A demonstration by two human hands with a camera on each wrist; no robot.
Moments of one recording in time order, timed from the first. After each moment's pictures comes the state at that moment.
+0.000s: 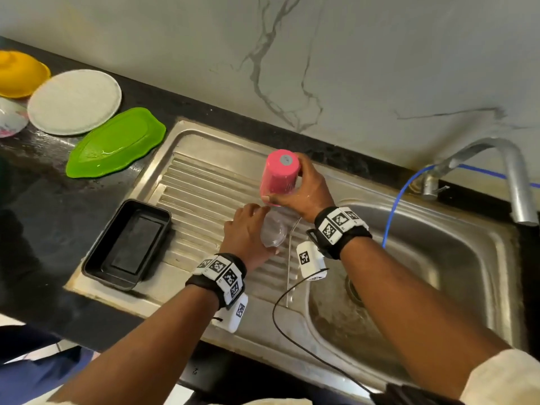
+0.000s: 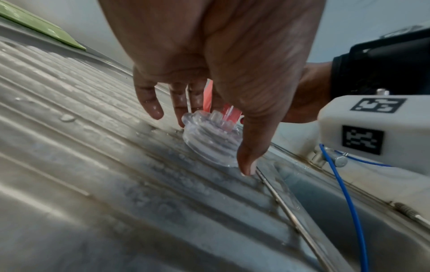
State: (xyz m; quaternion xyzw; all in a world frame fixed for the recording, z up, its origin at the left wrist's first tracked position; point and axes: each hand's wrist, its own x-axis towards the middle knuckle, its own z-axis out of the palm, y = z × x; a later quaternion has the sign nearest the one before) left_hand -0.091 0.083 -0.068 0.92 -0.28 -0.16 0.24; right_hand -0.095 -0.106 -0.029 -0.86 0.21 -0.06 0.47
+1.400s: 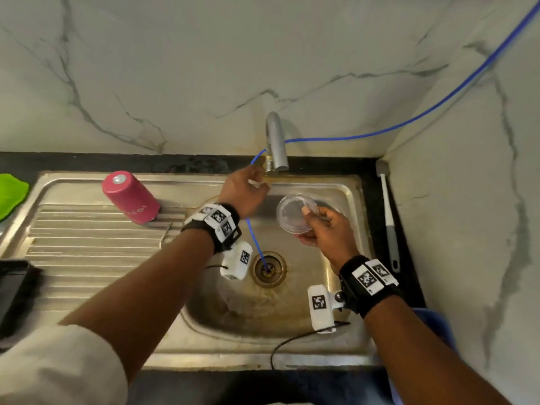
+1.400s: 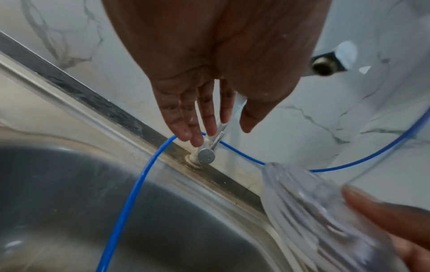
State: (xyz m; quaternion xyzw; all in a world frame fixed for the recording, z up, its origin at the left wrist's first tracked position) left_hand -0.208 -0.202 0.017 0.83 -0.33 -0.19 0.40; right_hand -0.412 -0.288 0.002 -0.54 0.43 -0.19 0.69
